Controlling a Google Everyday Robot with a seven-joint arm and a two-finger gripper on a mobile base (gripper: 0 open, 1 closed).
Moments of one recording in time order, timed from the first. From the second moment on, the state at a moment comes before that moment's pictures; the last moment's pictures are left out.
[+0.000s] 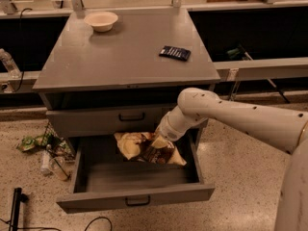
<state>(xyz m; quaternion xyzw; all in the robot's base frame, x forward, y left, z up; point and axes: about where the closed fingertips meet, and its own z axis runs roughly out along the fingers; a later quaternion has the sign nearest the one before) 0.592 -0.007 0.589 -0.62 0.74 0.18 0.21</state>
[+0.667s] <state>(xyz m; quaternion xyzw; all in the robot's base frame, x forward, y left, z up) 0.616 -0.024 0.531 -0.63 0.74 0.11 0.21</state>
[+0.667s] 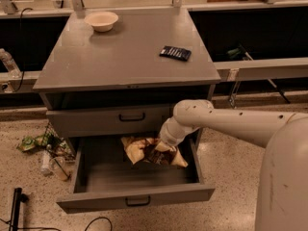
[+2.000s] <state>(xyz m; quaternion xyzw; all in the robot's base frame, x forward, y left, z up) 0.575 -0.031 0.537 -0.58 0.77 0.12 0.23</state>
